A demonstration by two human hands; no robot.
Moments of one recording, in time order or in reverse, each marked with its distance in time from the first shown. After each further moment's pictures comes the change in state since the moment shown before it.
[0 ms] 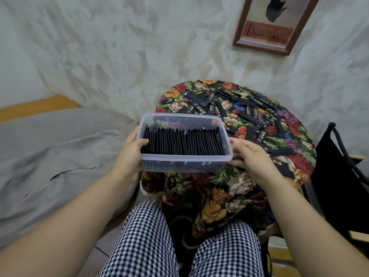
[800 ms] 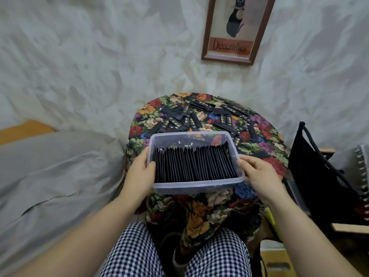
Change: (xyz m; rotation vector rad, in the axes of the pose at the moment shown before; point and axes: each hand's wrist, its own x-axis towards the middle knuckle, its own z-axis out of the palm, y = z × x) left_hand -0.018 -0.009 0.064 0.523 -0.101 0.346; right_hand -0.037 0.008 -0.057 -0.242 0.363 -0.062
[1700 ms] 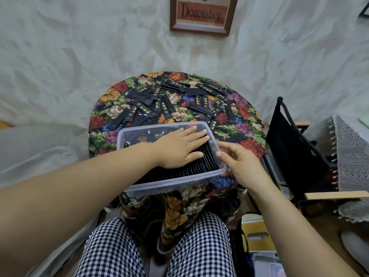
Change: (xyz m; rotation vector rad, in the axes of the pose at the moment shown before) left_hand 0.074 0.060 0.112 1.101 -0.891 0.727; right_hand 0.011 0.015 -0.021 0.000 -0.124 -0.013
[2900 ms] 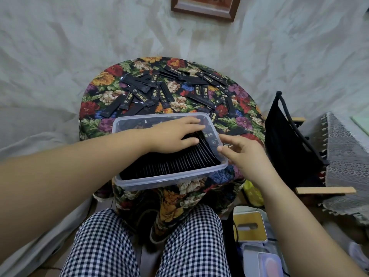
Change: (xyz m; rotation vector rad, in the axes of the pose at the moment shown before) left_hand -0.003 -0.013 -0.009 -0.351 0.102 -0.002; right_hand 0.004 -0.011 -0.008 -0.288 0.028 -0.072
